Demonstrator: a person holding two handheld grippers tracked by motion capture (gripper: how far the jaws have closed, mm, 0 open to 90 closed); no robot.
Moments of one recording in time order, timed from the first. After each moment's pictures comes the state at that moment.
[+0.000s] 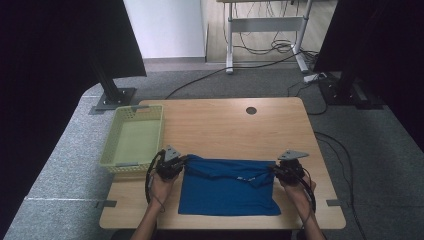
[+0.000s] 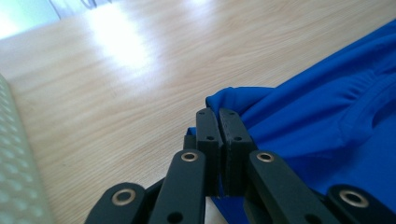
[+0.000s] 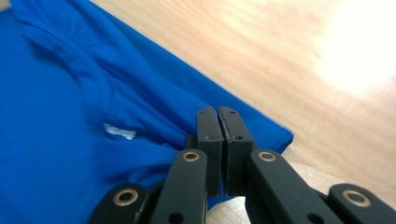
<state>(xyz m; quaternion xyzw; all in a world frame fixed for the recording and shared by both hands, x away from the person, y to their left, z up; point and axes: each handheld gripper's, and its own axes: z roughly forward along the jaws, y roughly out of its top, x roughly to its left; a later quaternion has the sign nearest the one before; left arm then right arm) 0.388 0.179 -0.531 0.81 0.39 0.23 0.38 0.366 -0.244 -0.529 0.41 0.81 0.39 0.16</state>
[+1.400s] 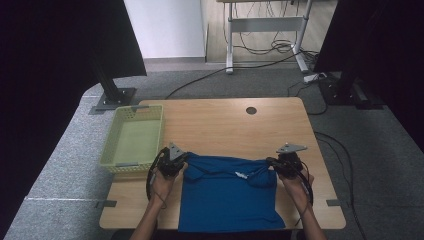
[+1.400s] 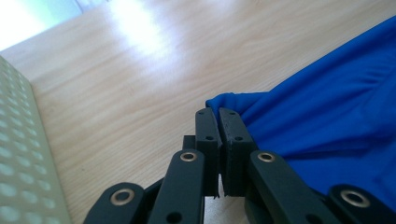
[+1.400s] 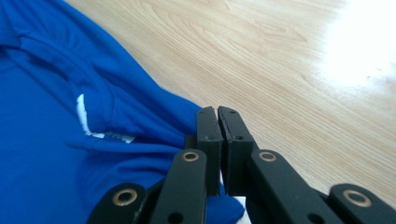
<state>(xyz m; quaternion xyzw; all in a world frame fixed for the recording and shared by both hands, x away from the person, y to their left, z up) 0.394 0.169 -0.523 0.81 0.37 0.29 0.34 0.384 -0.241 -0.519 0.42 0.80 0.39 0.17</state>
